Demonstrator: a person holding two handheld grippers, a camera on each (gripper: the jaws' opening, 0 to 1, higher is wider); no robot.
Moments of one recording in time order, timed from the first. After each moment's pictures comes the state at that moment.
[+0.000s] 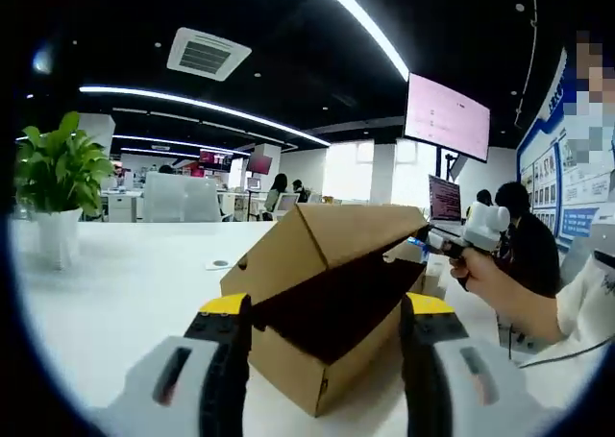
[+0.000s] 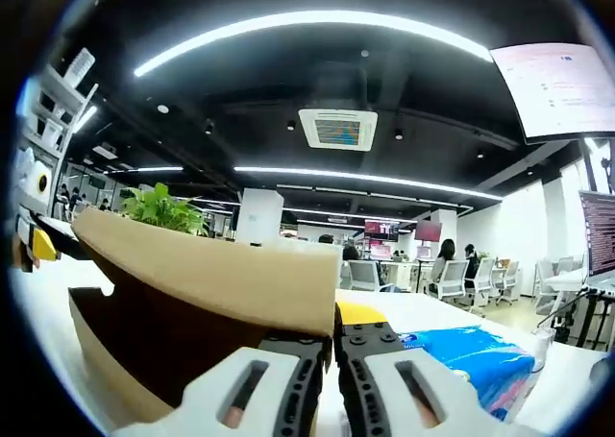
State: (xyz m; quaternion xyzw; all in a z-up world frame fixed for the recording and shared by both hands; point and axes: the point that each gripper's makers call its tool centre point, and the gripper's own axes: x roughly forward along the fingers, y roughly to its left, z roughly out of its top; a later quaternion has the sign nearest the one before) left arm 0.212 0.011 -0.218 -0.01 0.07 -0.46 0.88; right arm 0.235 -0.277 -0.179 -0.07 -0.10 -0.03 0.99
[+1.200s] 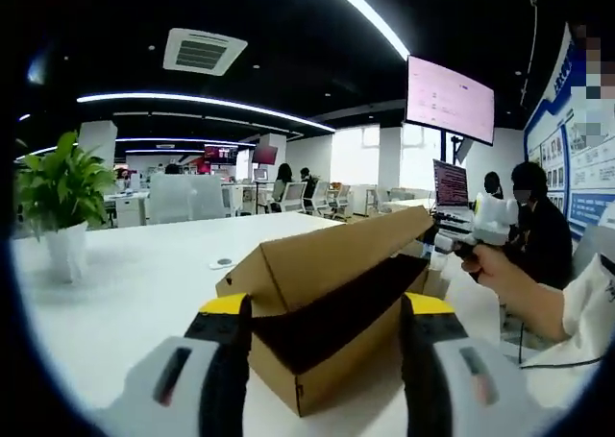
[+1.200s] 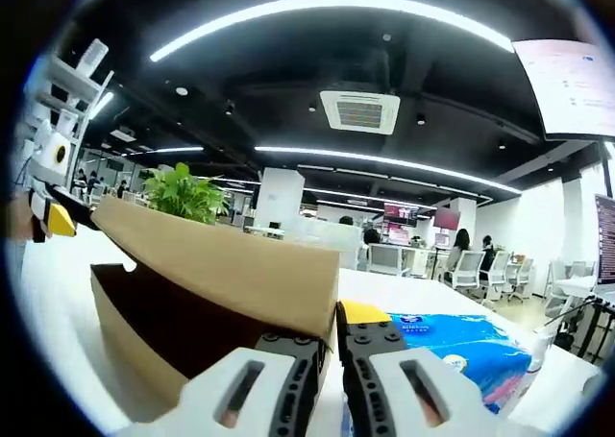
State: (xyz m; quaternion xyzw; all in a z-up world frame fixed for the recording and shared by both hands) left arm 0.201 -0.004 -0.200 0.00 0.07 -0.45 0.89; right arm 0.223 -0.270 -0.196 -0.09 -0.04 0.04 0.99
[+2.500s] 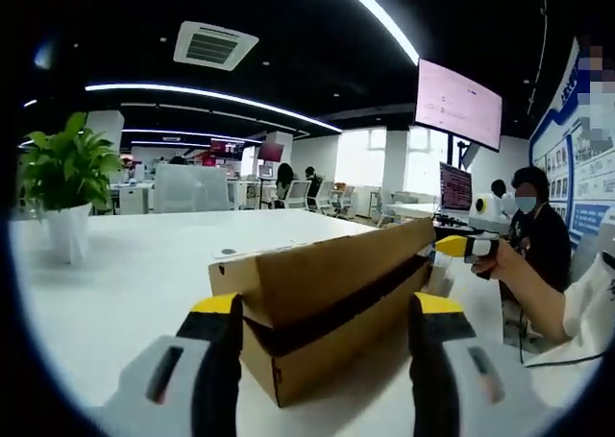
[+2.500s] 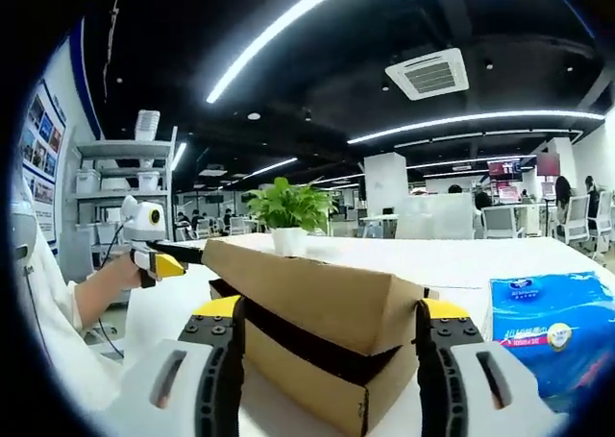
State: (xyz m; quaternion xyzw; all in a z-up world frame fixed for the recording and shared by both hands) left arm 0.208 0.006 -0.220 -0.02 0.08 -0.44 0.89; right arm 0.202 -0.208 -0.215 0.02 0.01 0.28 0.96
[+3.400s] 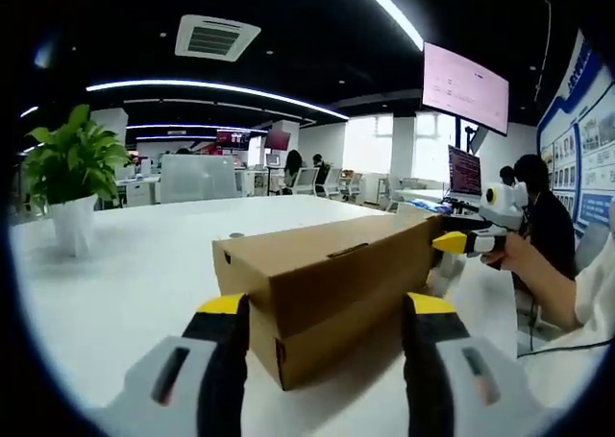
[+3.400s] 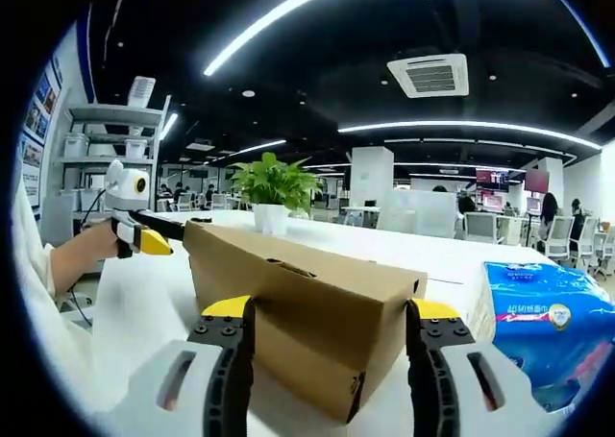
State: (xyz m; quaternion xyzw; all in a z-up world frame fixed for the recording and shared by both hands) left arm 0.215 0.009 -0.244 0.00 0.10 -0.42 0.90; right arm 0.206 -0.210 -0.242 -0.05 0.02 0.25 0.97
